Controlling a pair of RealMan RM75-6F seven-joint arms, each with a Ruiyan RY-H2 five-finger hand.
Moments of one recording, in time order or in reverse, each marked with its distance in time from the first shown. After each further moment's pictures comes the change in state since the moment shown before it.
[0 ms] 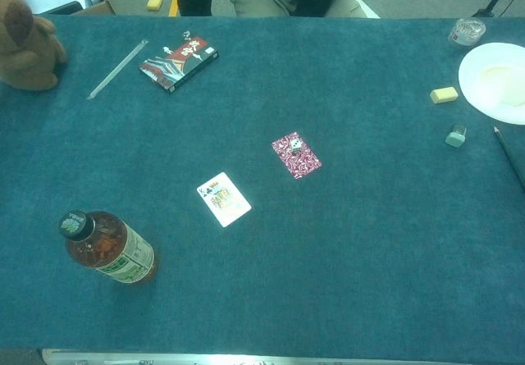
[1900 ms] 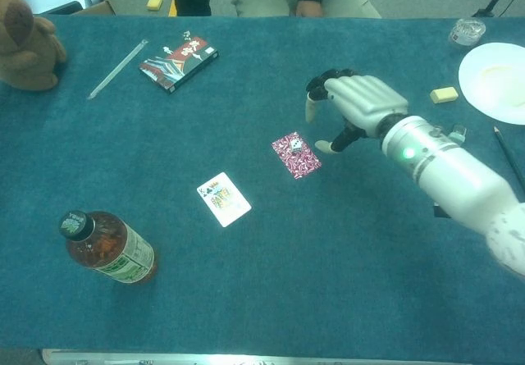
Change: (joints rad) left arm 0.020 -0.010 0.019 0.004 0.036 0.032 -0.018; right arm 0.638 -0.479 0.177 0.247 0.603 -0.518 -0.450
